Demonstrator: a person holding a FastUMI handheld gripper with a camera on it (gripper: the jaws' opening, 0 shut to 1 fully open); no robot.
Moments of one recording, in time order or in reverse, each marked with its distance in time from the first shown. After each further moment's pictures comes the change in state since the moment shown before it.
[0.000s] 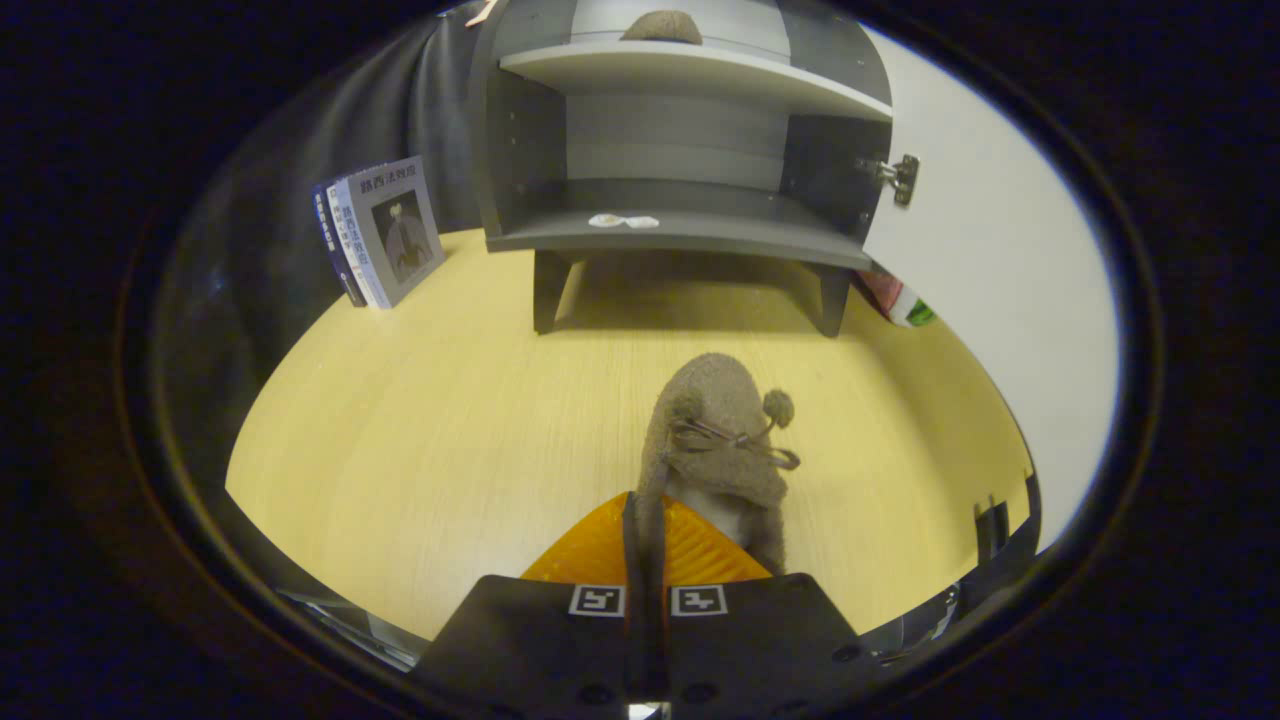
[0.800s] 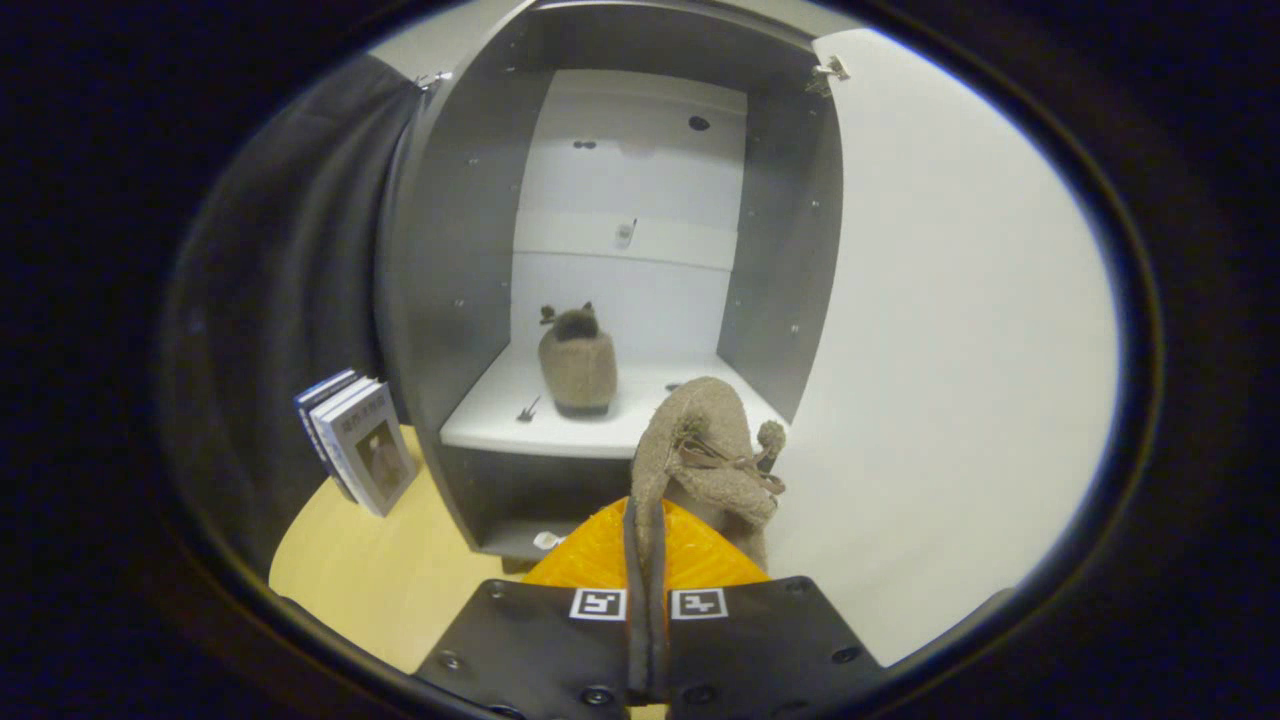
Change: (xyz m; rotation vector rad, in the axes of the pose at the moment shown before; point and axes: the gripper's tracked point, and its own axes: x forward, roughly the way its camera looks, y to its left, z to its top) arm -0.132 -0.070 0.315 -0.007 -0.437 -0.140
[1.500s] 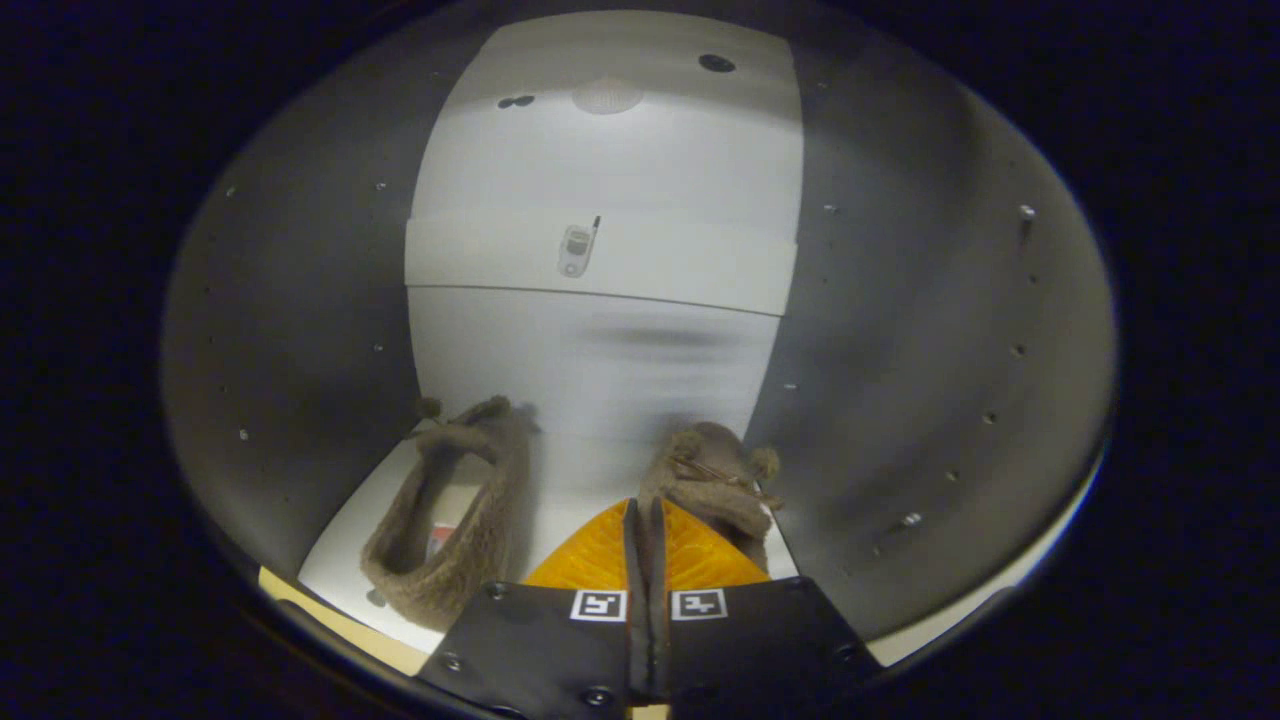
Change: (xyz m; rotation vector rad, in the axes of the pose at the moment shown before) arm 0.236 -0.007 0.071 -0.049 0.035 0.122
